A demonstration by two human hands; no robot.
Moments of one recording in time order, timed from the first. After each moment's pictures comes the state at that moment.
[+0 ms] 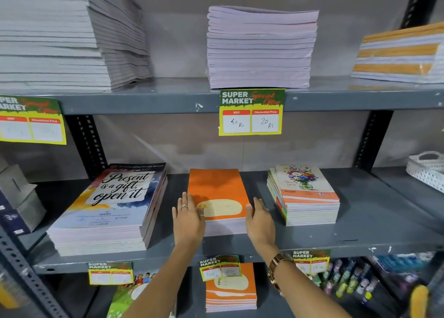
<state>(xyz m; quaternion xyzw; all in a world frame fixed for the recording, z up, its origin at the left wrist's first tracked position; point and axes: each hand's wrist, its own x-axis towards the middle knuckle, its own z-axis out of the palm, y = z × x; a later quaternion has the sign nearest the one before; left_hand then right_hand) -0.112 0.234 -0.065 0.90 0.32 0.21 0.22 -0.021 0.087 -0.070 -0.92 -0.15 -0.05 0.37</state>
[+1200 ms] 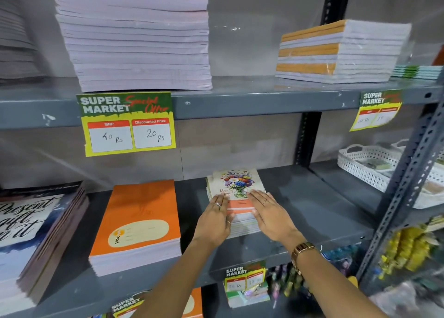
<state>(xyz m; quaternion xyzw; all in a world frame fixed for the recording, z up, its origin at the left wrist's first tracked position) 0.042 0.076 -0.057 0.98 0.02 0.12 0.14 0.121 -0.096 -0.057 -0.92 -0.37 -0.12 0.11</state>
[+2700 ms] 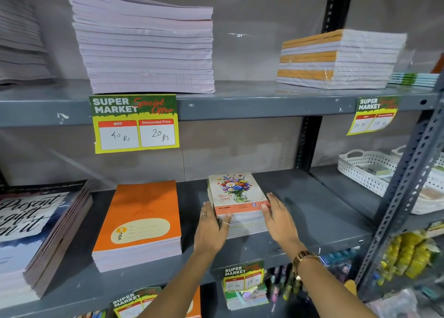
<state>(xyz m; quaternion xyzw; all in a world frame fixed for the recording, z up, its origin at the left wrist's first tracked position) 0.027 0.065 -0.073 0.89 0.16 0.19 0.38 0.114 -0.103 -0.065 -0.92 -0.17 -0.09 0.33</state>
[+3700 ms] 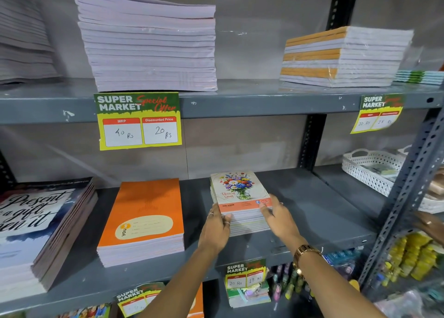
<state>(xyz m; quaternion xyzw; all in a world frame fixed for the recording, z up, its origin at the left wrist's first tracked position) 0.024 0.059 -0.068 0.89 0.16 0.13 0.41 0.112 -0.100 -0.055 -0.92 -0.16 -0.02 0.36</state>
